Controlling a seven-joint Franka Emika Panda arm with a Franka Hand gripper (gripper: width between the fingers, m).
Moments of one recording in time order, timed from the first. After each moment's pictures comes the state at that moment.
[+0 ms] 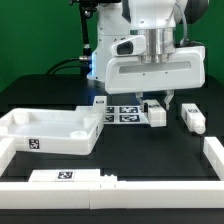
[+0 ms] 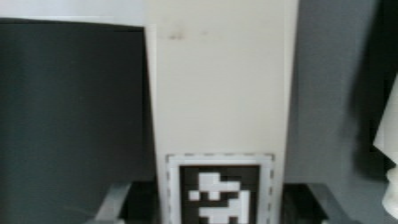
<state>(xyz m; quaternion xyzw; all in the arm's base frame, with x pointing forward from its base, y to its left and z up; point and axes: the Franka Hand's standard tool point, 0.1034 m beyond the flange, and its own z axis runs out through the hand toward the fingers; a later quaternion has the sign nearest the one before) 0.415 0.065 0.041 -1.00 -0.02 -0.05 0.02</state>
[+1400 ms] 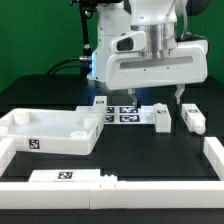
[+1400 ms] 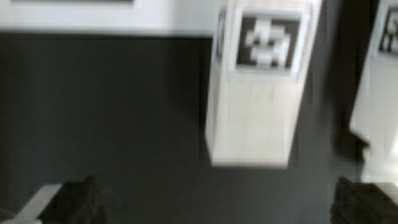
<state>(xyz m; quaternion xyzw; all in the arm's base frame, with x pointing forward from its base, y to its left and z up) 0.444 0.050 0.067 -1.00 -0.08 -0.01 0.04</state>
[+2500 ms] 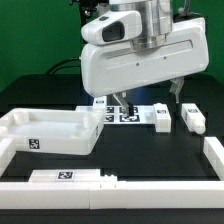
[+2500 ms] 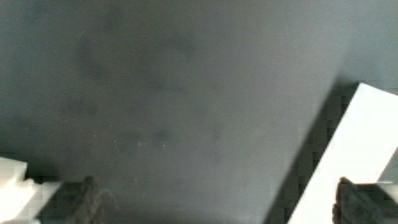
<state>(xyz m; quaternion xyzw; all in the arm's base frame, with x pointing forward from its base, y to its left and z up) 0.556 0.031 0.095 -0.98 -0.17 0.00 0.06</state>
